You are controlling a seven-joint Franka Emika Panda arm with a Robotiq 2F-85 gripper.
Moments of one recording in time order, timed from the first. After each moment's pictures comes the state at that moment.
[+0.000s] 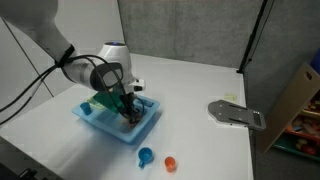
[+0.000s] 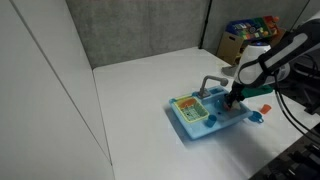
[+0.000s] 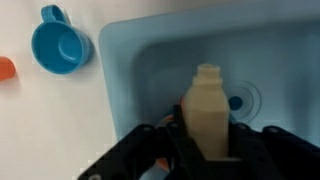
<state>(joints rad) -0.03 0.60 -0.08 -2.15 0.06 2.67 0.13</state>
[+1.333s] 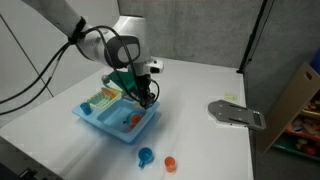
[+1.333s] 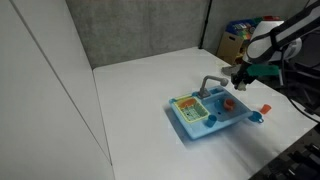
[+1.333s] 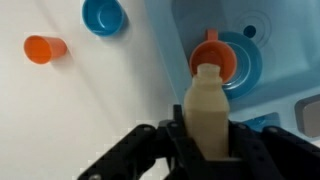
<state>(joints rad) -0.09 0.51 -0.13 -2.04 0.07 2.52 0.22</state>
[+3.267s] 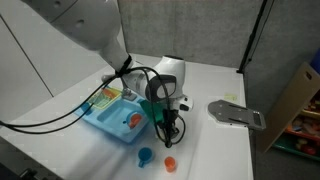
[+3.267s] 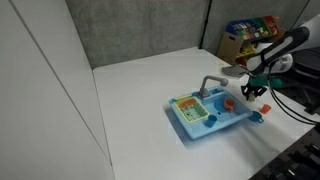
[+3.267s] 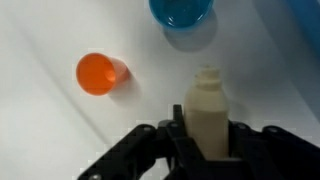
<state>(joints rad) -0.21 0.84 -0.20 -1.78 0.11 2.41 0.30</state>
